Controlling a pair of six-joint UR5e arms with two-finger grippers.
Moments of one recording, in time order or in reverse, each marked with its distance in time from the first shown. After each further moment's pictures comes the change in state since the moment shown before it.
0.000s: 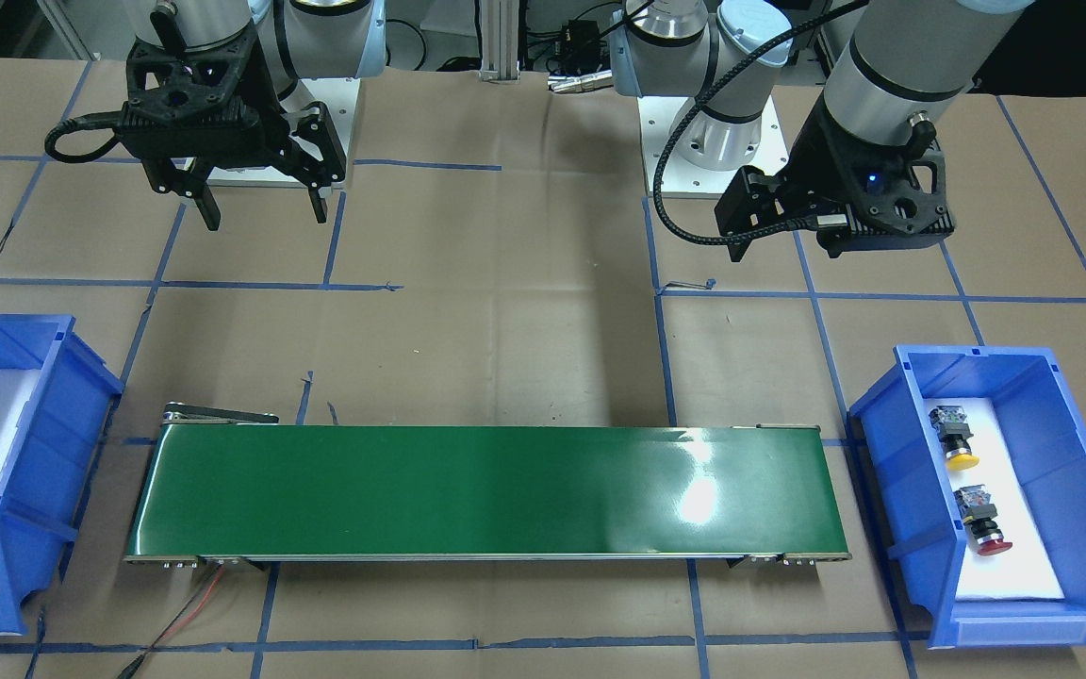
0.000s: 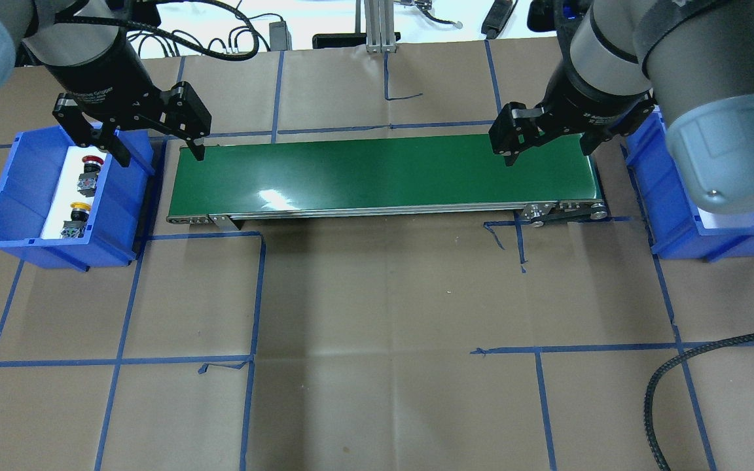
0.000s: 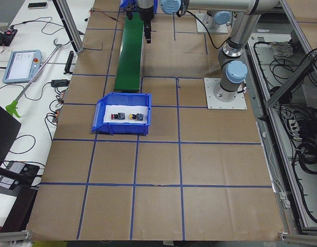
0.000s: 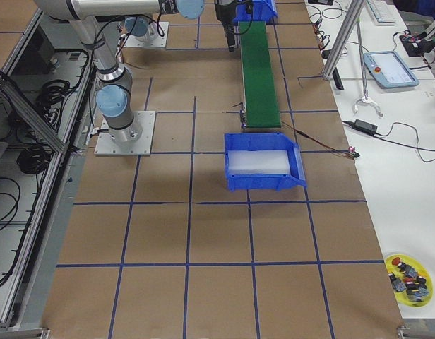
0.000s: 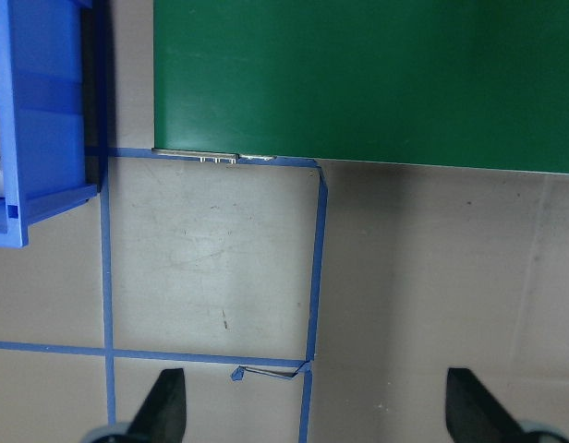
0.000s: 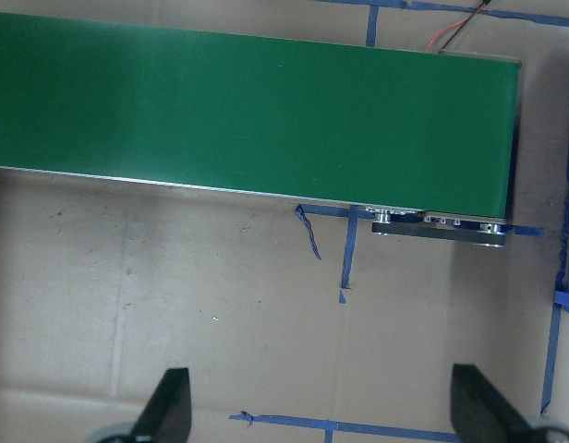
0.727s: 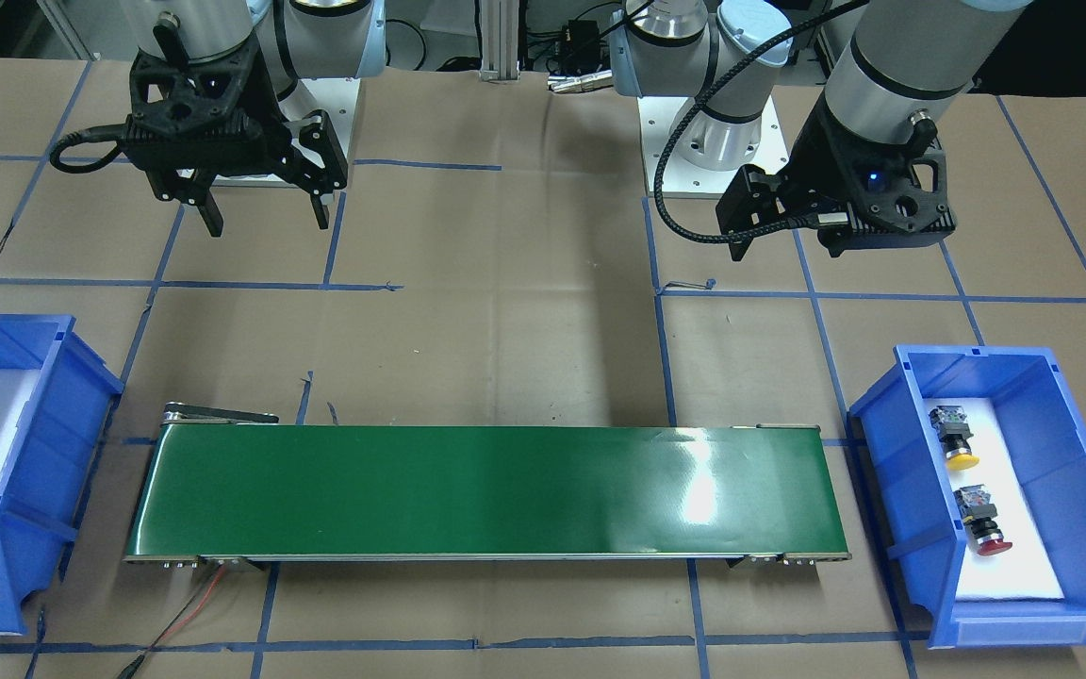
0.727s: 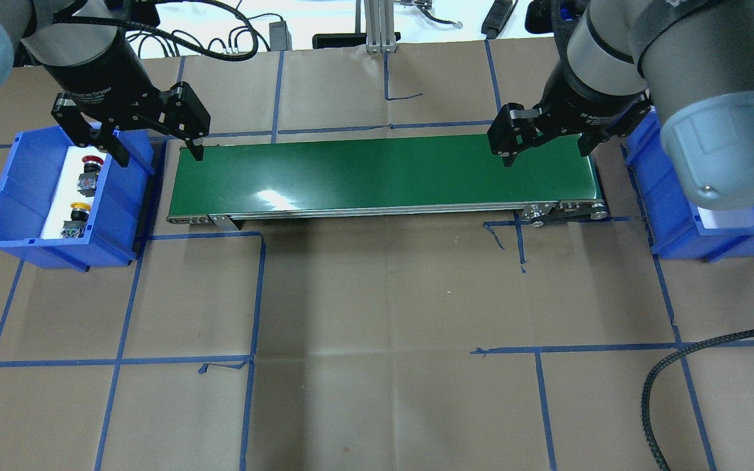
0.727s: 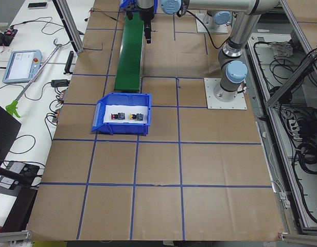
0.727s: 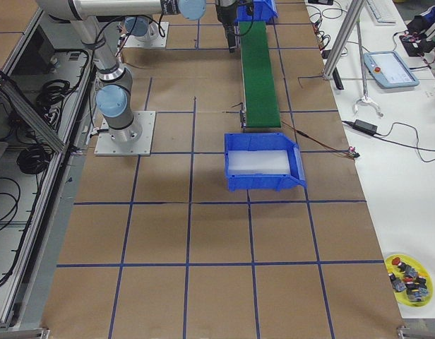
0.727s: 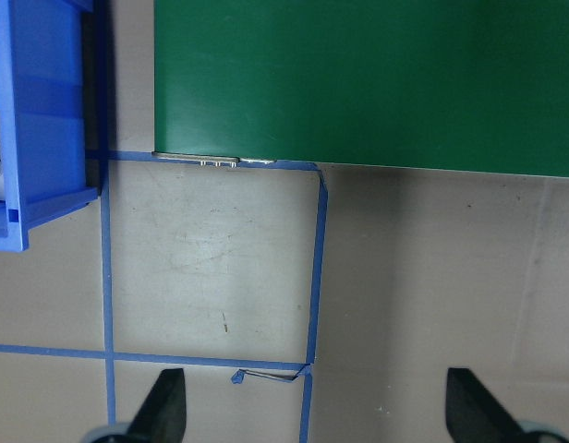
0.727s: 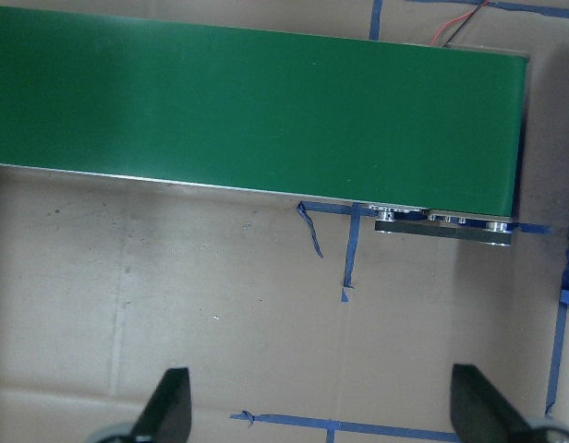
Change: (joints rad) left arm 0.002 0.004 -0.002 0.000 0.001 0.004; right arm 0.000 0.019 -0.001 0.001 0.003 0.000
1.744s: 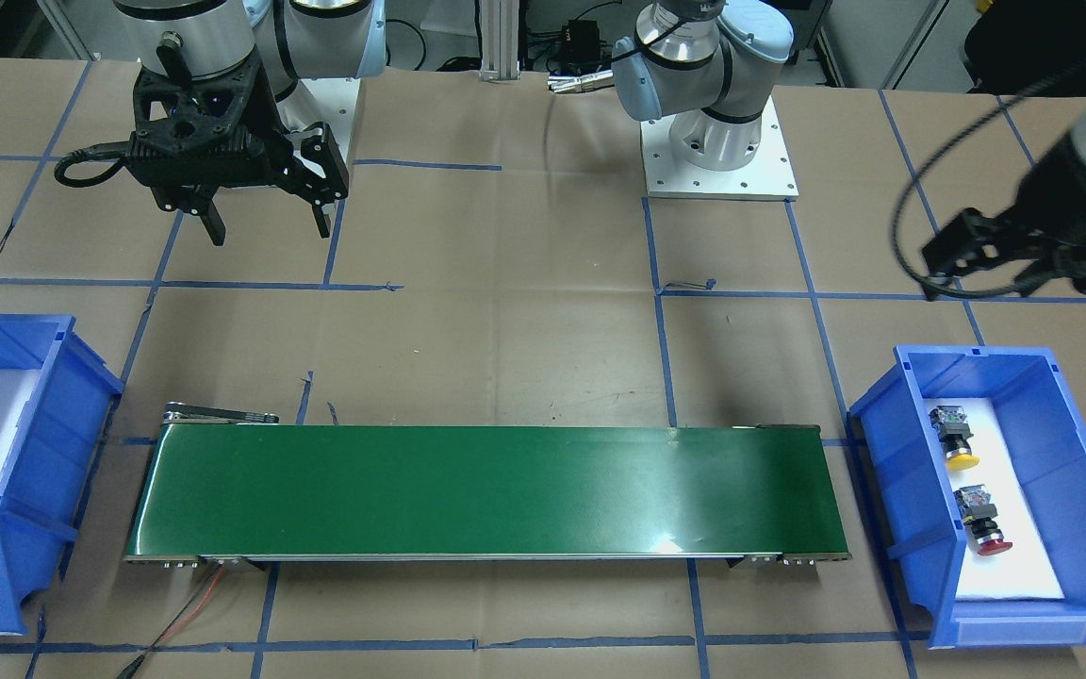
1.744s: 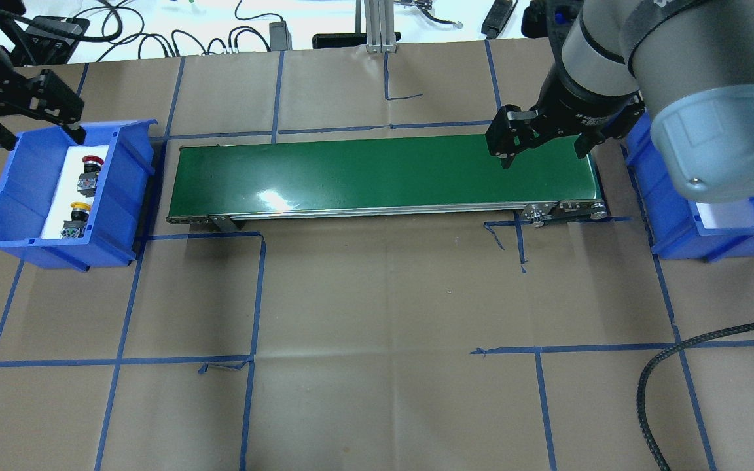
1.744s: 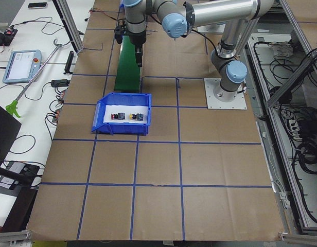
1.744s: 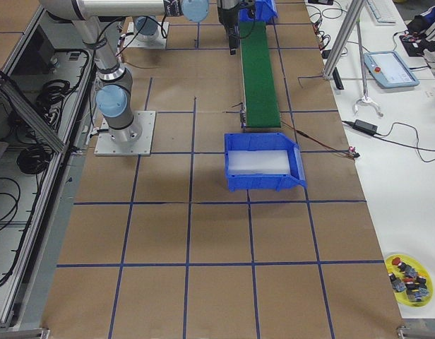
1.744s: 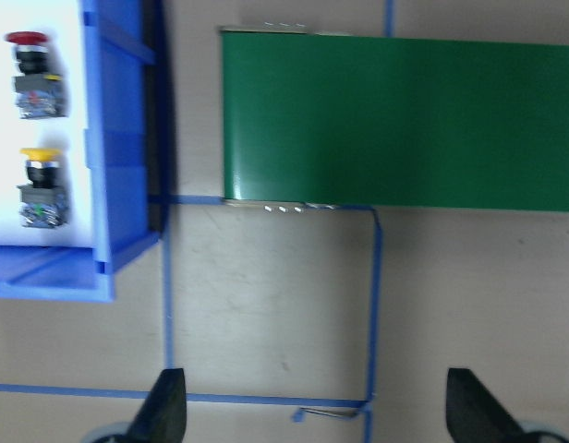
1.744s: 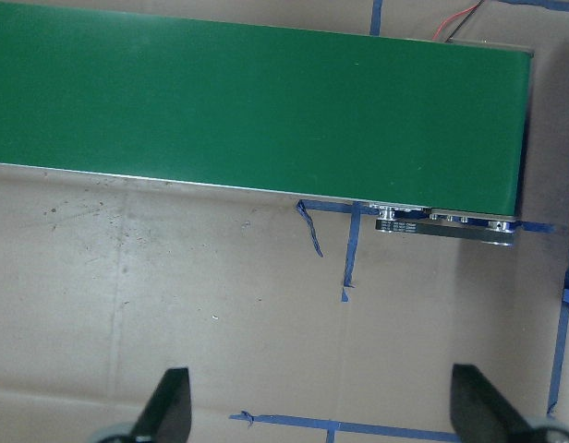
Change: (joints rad) left arm 0.366 -0.059 0.028 0.077 0.008 0.372; right arm -0.001 0.011 -0.002 0.000 0.000 0.000
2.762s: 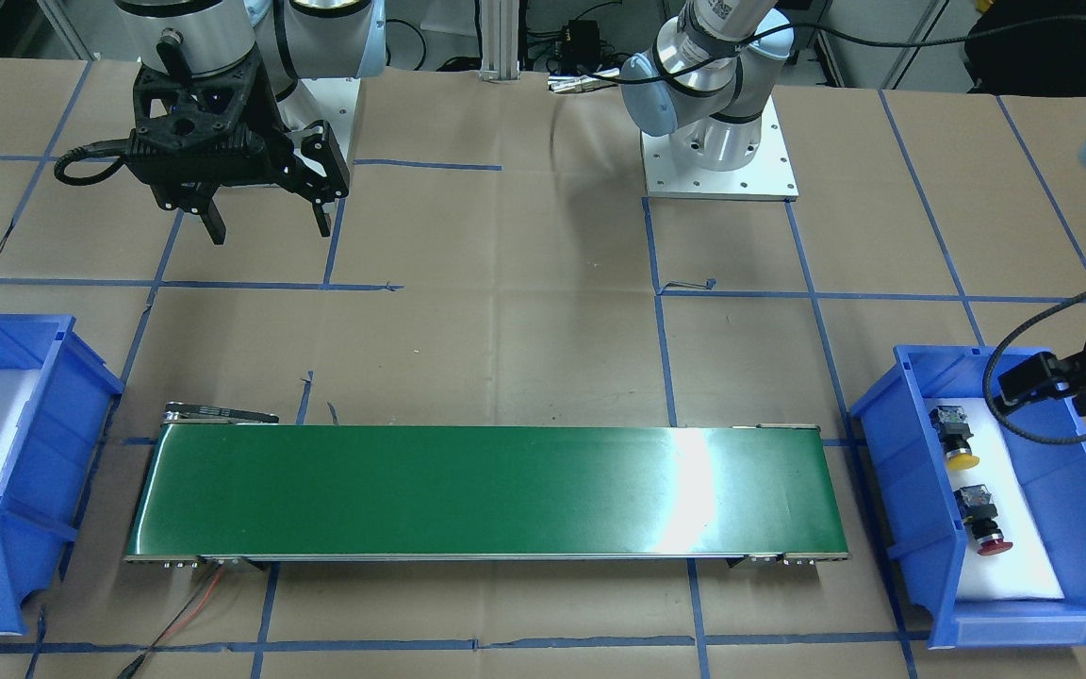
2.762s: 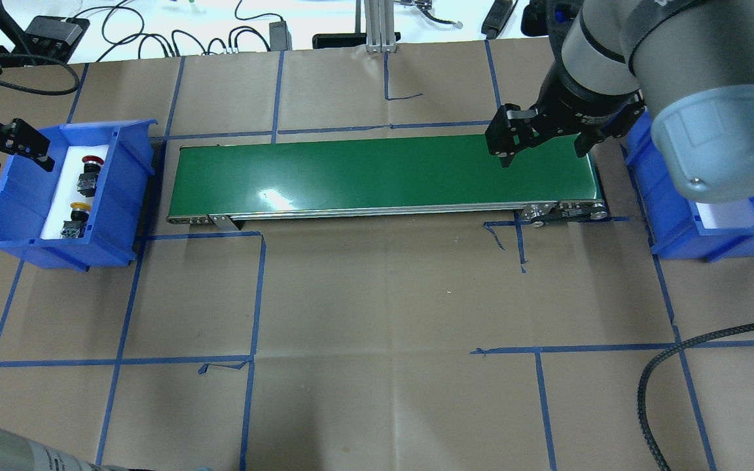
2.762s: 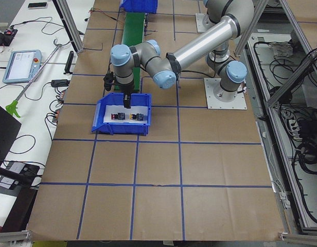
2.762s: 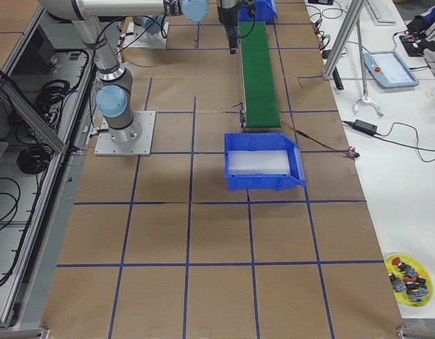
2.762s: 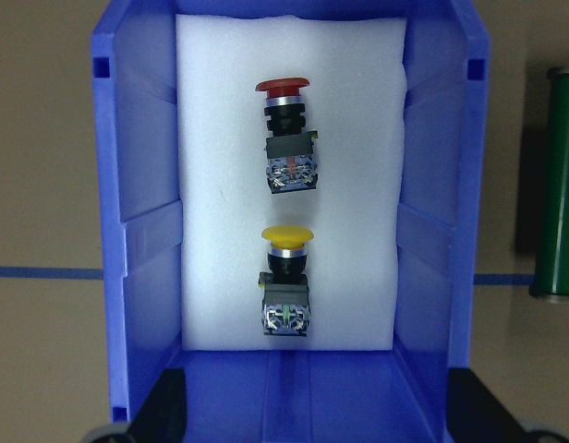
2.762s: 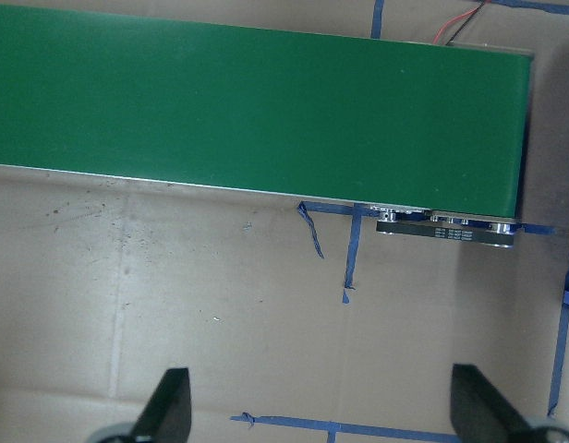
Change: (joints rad) left arm 0.148 -0.239 -0.075 0.329 -0.032 0.192; right arm 0.001 -0.001 -0.002 -0.002 0.001 0.000
